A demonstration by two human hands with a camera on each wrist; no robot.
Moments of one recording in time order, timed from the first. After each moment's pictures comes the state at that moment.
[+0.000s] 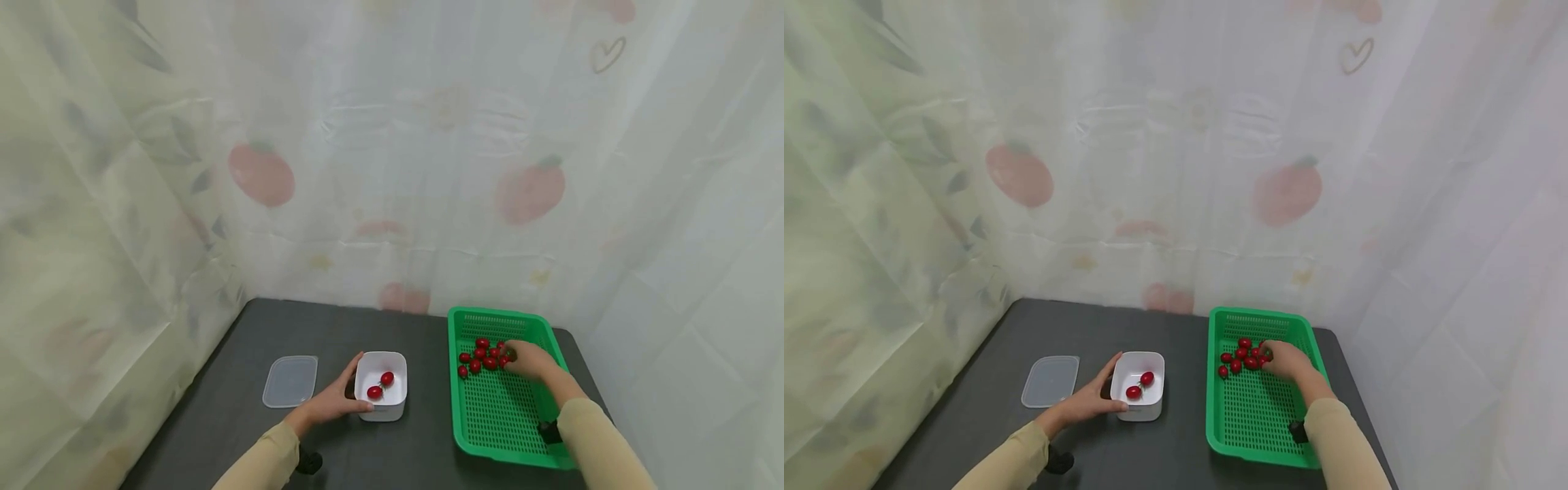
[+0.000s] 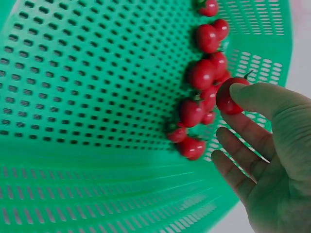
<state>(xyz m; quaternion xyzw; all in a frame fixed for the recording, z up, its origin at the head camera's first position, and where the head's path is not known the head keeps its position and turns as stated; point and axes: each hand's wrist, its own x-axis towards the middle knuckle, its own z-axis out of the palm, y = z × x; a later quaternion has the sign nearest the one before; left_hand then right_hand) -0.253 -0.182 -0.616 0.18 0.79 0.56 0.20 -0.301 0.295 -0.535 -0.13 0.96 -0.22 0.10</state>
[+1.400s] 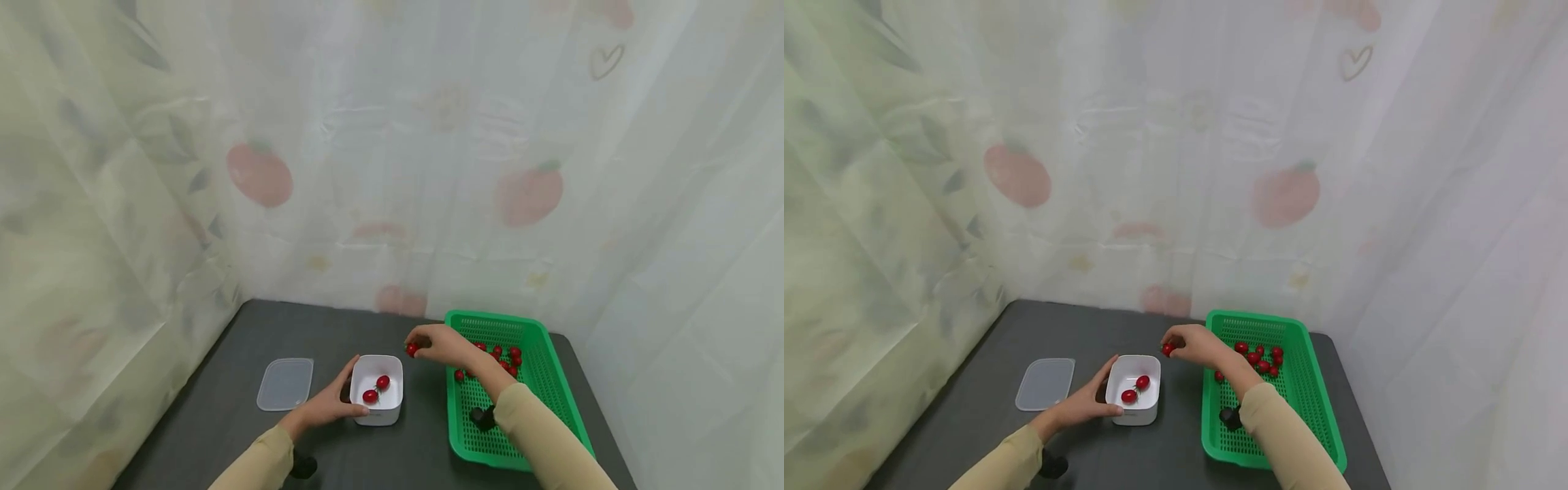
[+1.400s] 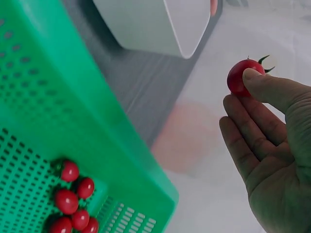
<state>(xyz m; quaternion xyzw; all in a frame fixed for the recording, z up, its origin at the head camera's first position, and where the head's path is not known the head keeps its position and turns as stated) -0.255 -0.181 -0.620 0.18 0.77 0.57 0.20 -0.318 0.134 -0.487 -0.32 0.89 -0.30 0.12</state>
